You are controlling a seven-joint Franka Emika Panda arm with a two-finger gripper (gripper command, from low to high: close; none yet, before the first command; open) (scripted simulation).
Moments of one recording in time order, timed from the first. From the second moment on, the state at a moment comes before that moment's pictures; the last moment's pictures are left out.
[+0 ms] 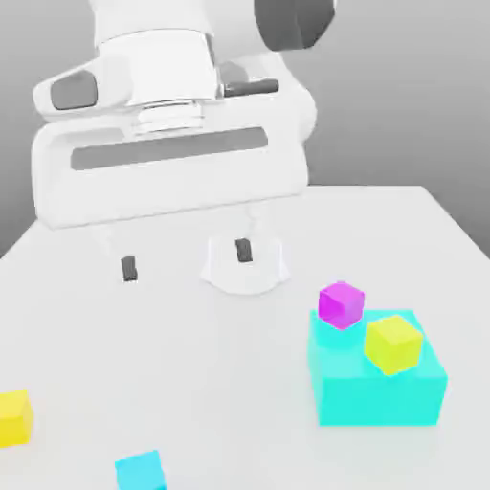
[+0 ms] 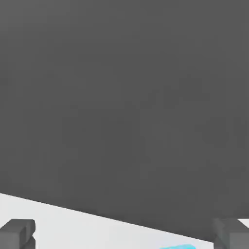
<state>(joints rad) 0.13 -0.05 -0.26 -2.31 0.25 2.50 0.25</state>
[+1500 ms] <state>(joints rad) 0.42 -0.24 0.05 -2.61 0.06 2.37 0.36</state>
